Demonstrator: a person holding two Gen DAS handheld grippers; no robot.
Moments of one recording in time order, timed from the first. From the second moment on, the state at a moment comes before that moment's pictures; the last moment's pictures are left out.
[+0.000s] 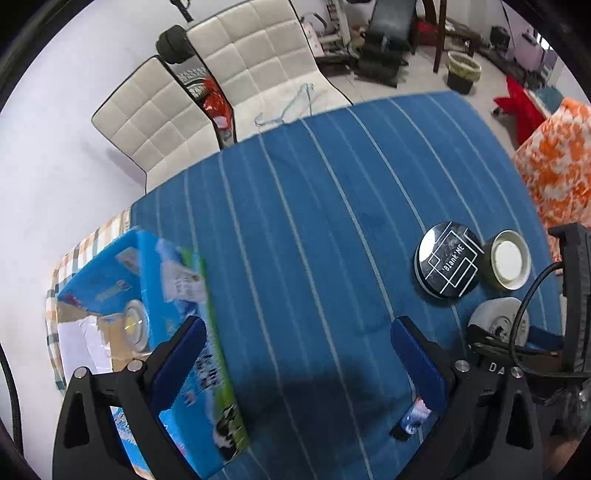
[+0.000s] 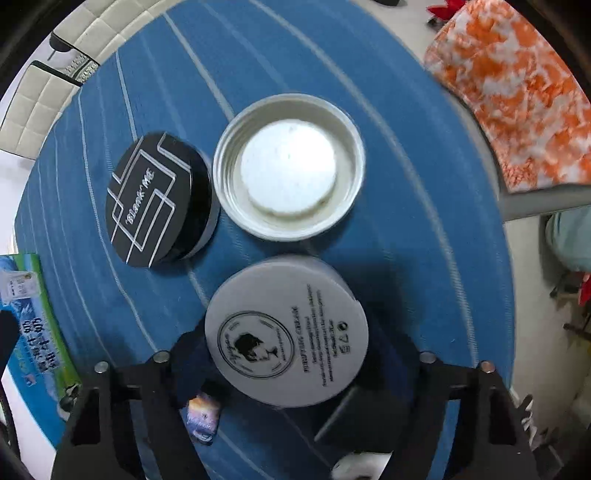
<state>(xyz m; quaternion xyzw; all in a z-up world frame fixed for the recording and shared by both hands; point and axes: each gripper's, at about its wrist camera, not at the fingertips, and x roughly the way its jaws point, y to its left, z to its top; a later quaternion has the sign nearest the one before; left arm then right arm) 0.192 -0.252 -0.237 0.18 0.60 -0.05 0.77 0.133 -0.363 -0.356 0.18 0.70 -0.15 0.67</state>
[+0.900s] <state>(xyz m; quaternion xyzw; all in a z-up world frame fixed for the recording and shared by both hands) 0.215 -0.385 -0.344 0.22 0.67 -0.24 0.66 0.109 -0.435 -0.346 0.19 0.71 -0.15 0.66</state>
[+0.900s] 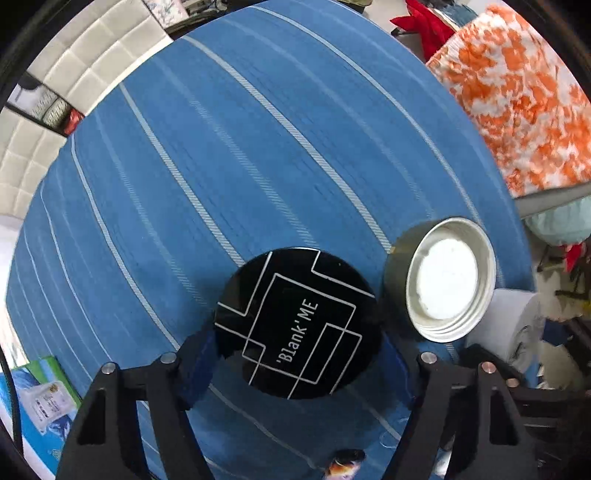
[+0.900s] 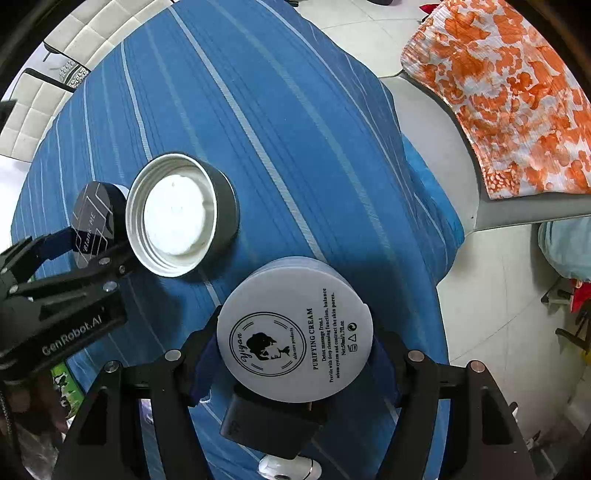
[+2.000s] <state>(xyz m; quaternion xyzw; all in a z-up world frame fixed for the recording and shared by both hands) 0.158 -0.229 -0.235 0.07 0.62 -0.13 0.77 0.108 -0.310 -0.228 0.07 0.64 -0.10 0.76</state>
